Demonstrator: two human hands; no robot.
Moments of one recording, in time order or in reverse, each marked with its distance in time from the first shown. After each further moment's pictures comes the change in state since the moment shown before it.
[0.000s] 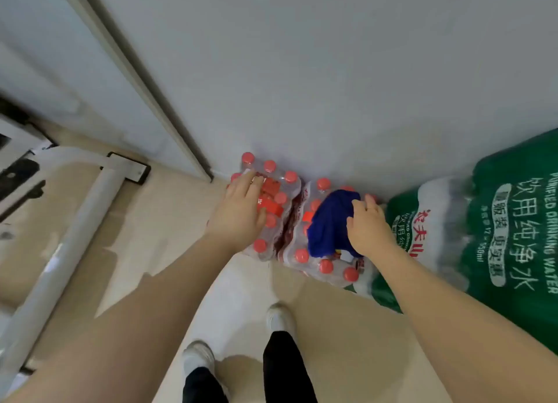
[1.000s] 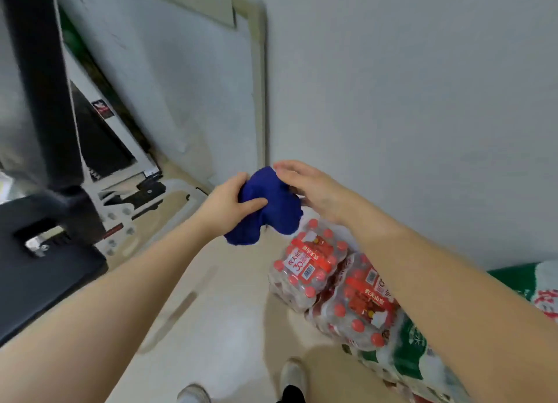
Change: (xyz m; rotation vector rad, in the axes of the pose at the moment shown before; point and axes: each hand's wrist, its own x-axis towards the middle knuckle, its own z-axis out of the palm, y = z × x) left_hand -0.128 -0.053 -0.238 -0.588 0.309 -0.243; right_hand -0.140 -0.291 -0.204 0.853 -0.542 -0.601
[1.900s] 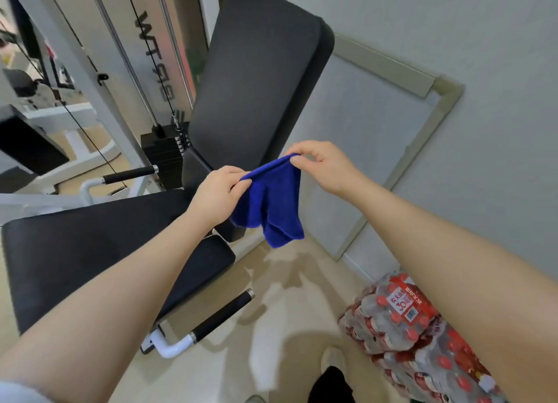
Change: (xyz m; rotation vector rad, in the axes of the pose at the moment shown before) left_hand -0.119 -0.177 -0.291 0.234 0.378 0.060; right_hand 0.096 -0.148 0.299 -0.704 0.042 -0.549
